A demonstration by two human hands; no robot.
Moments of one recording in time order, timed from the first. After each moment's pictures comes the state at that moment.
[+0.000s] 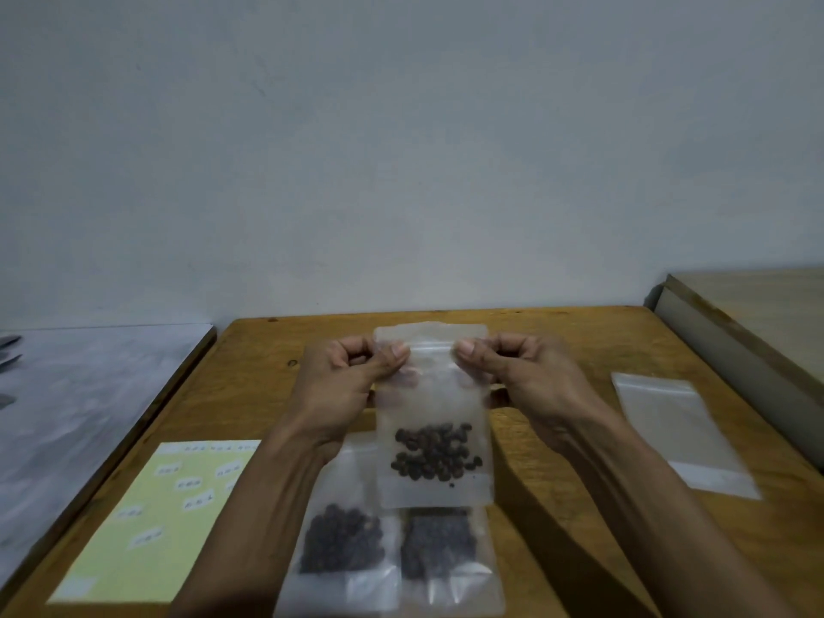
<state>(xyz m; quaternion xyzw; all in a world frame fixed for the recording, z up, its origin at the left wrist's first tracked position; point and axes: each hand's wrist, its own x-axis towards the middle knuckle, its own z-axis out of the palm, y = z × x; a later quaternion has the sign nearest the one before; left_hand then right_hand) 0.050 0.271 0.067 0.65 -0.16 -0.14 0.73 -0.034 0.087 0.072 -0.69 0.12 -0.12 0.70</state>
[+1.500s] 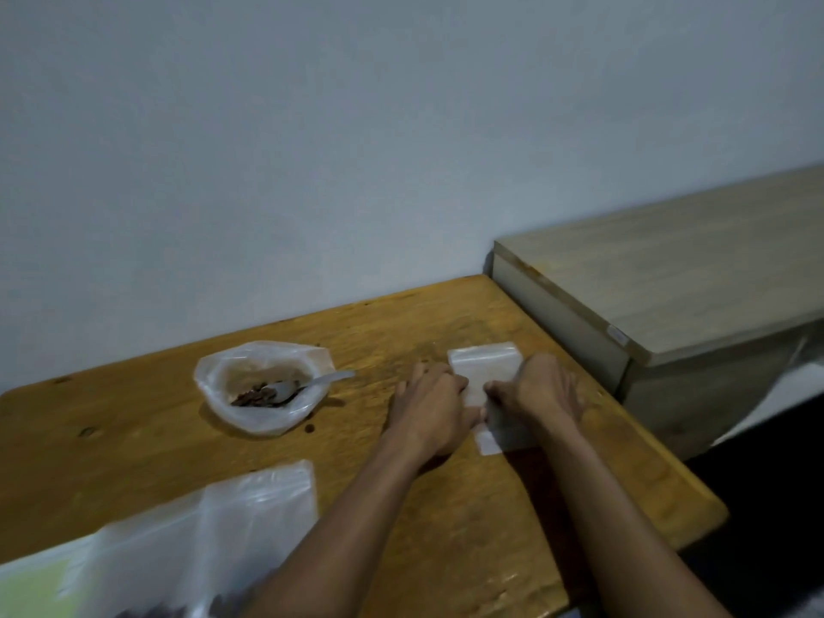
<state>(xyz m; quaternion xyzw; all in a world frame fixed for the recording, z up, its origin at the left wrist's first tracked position) -0.015 0.024 -0.017 0.86 -0.49 -0.09 0.12 -0.104 -0.090 -0.019 -0.76 0.57 -0.13 0.29</state>
